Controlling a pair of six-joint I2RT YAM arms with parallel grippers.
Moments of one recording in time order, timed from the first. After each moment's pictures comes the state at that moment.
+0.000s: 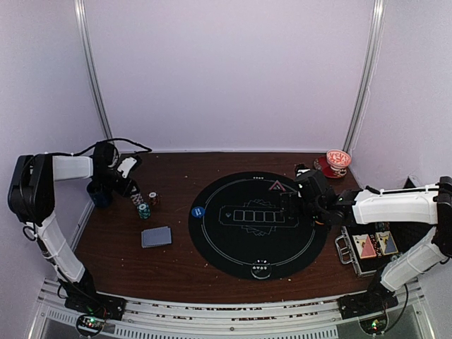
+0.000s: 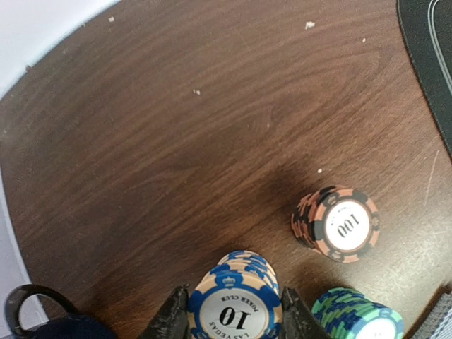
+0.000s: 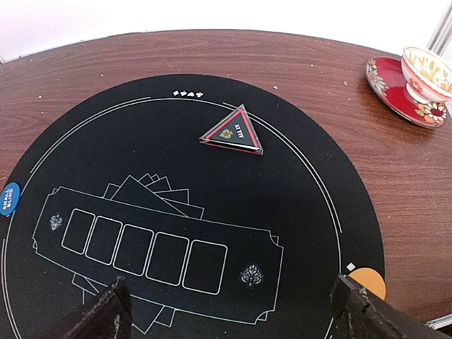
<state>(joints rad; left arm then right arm) -0.01 1.76 1.11 -0.34 0.27 0.49 0.76 1.40 0.77 -0.09 0.49 0.45</state>
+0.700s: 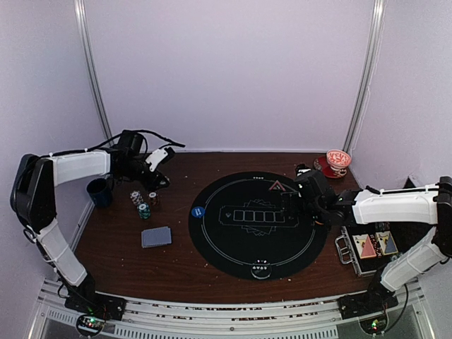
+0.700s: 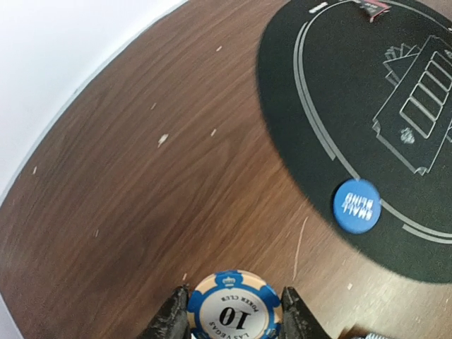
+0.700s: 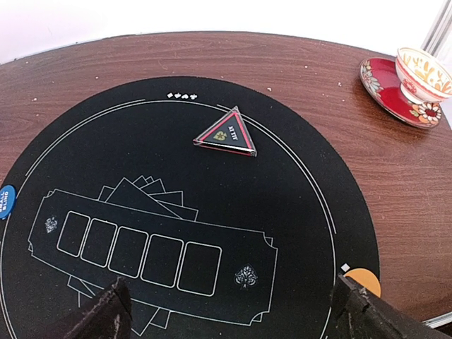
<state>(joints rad) -0.29 1.70 1.20 -0.37 0.29 0.49 0.76 1.40 0.77 -0.10 0.51 0.45</state>
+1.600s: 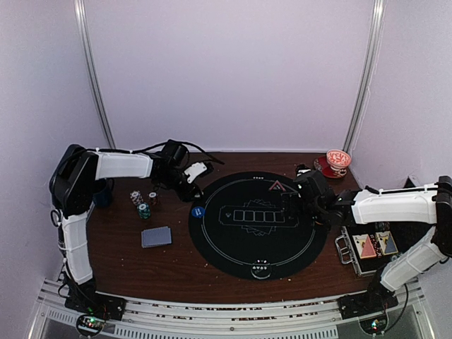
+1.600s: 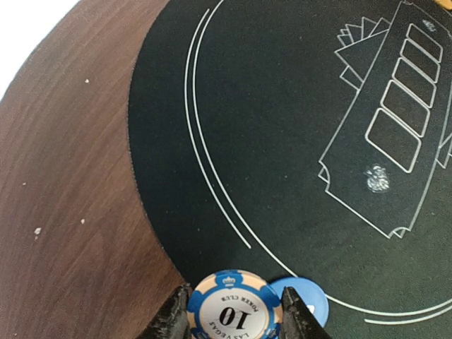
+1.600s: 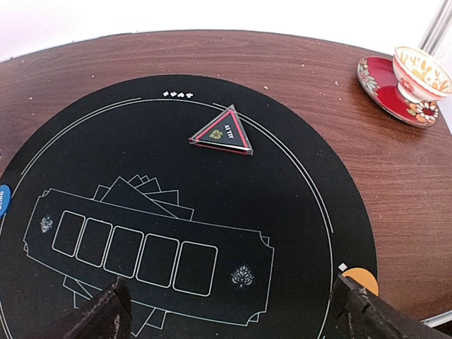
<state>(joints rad) -0.53 2.02 1.43 -0.37 0.26 0.43 0.76 1.41 0.77 -0.10 0.52 0.45</state>
